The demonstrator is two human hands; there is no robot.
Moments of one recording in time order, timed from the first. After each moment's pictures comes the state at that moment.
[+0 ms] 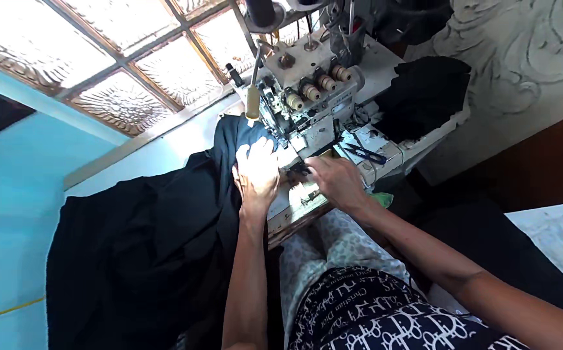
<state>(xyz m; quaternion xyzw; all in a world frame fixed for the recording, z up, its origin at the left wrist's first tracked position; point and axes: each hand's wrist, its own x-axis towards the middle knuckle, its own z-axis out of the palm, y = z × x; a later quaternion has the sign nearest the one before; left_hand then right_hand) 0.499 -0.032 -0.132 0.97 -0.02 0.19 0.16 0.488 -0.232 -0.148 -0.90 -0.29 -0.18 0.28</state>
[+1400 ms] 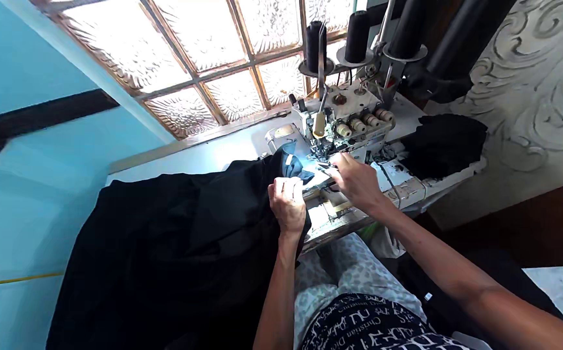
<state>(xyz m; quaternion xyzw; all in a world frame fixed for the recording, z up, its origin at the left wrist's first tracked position) 0.471 -0.025 -0.172 0.86 0.04 0.41 0.31 0.518 -0.198 -0.117 -0.91 -0.30 -0.19 0.23</state>
